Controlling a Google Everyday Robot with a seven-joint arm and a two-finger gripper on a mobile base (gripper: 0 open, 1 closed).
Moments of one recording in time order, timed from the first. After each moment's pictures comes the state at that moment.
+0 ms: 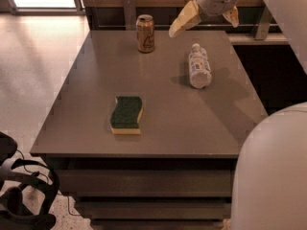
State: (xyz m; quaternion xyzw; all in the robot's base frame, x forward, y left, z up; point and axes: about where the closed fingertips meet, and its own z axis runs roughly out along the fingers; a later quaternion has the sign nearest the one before) arm 0.694 -0.153 0.954 -0.13 0.97 0.01 0.19
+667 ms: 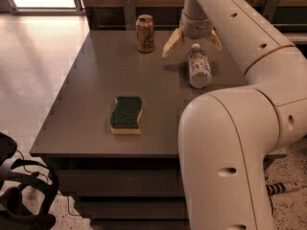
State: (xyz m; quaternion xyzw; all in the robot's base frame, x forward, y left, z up) arm 0.748 -0.149 0.851 -0.05 0.99 -0.02 0.10
